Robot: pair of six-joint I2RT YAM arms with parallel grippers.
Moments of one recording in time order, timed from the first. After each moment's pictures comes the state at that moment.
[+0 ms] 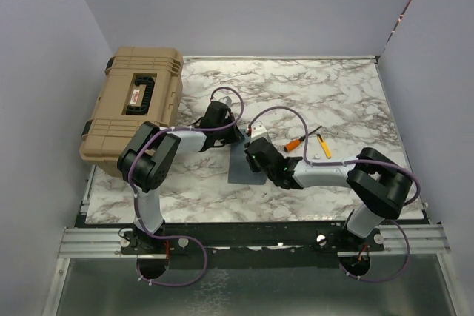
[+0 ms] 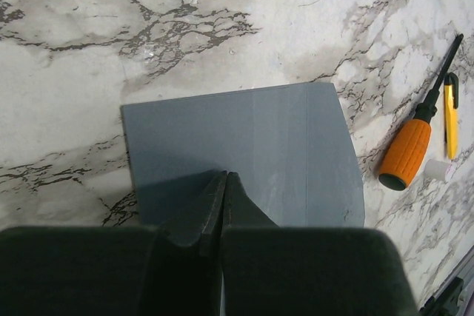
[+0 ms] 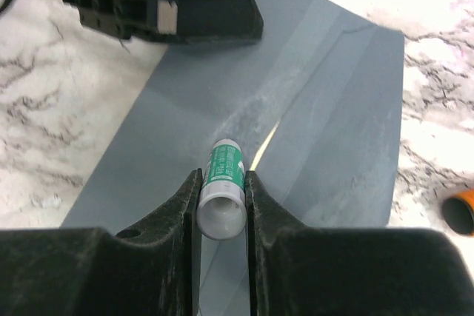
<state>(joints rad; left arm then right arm) -0.51 1.89 0.97 0.20 0.21 -0.70 0.97 1.63 0.73 0.24 0.40 0.30</state>
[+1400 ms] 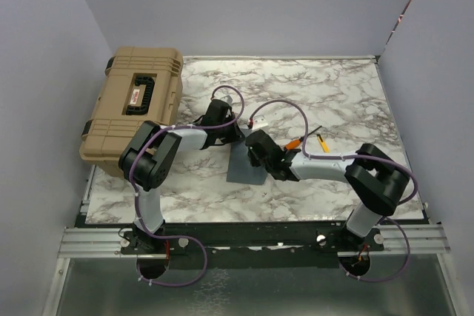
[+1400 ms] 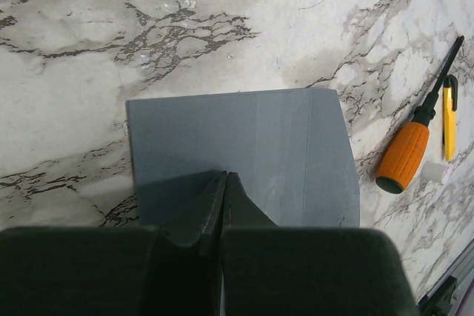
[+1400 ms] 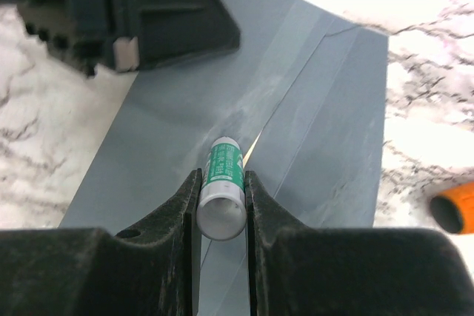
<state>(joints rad) -0.51 1.91 1.01 0.16 0.22 -0.70 0.94 1.68 0.85 0.09 0.42 0.37</state>
